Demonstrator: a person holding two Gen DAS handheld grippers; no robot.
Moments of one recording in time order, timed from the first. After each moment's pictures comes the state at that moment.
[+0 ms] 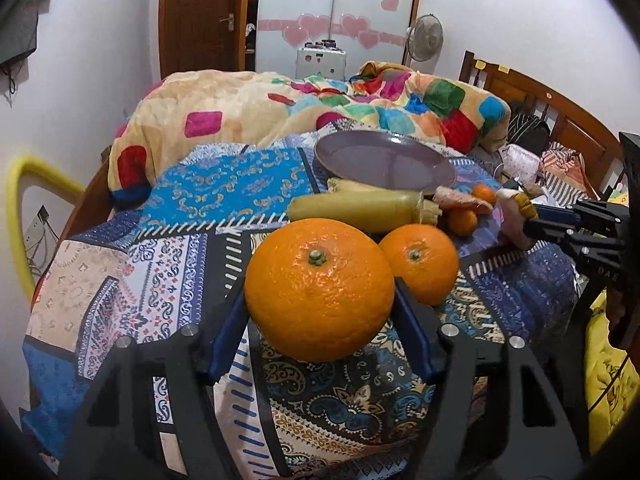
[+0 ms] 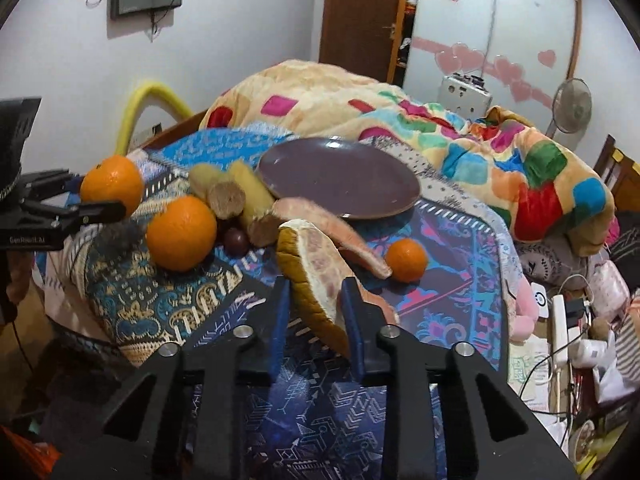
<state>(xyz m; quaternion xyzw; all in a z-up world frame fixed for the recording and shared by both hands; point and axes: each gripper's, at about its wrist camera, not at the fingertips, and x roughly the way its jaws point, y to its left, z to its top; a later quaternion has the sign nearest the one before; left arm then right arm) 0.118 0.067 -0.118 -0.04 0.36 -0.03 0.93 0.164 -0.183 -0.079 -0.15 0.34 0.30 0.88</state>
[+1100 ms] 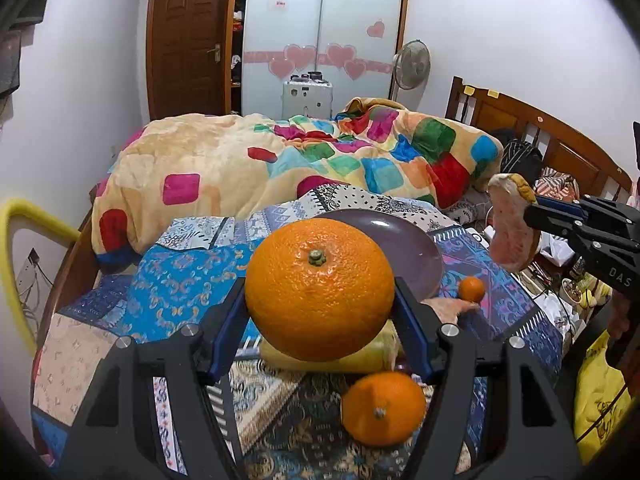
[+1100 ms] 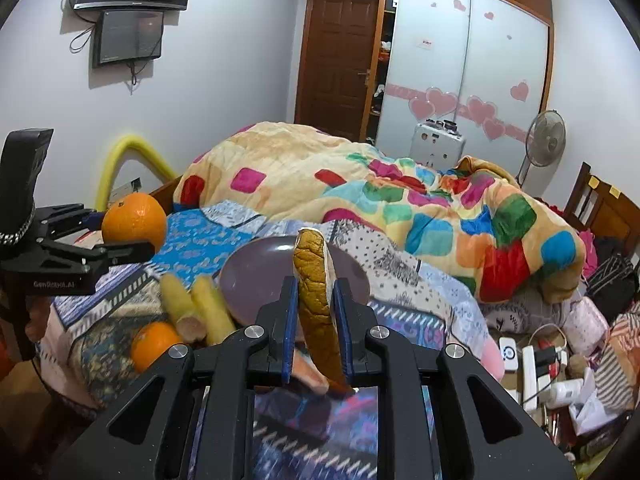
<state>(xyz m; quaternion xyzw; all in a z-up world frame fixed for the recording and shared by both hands) 0.201 0.050 -0.056 -0.03 0.32 -0.05 0.95 0.209 -0.180 -0.014 -0.14 0.26 0.27 0.92</state>
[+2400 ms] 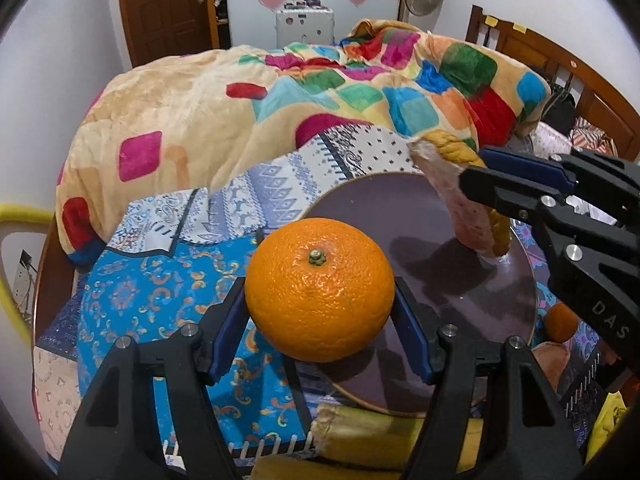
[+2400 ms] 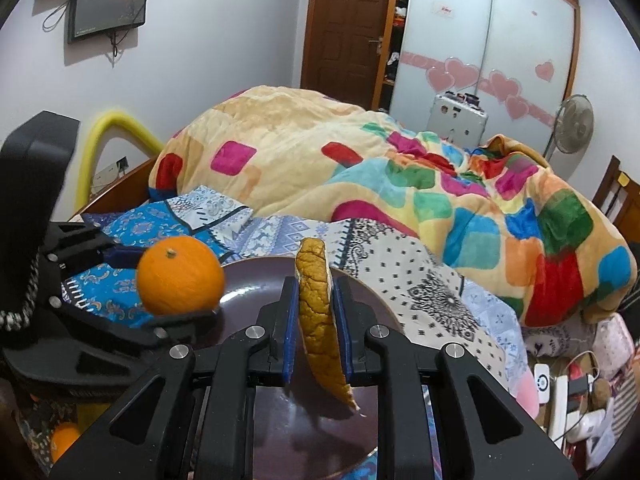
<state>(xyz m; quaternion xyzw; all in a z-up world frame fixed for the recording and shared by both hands) 0.350 0.035 -0.125 0.01 0.45 -0.05 0.89 0.323 -0.102 -0.065 -0.15 0.32 0.28 0.89</state>
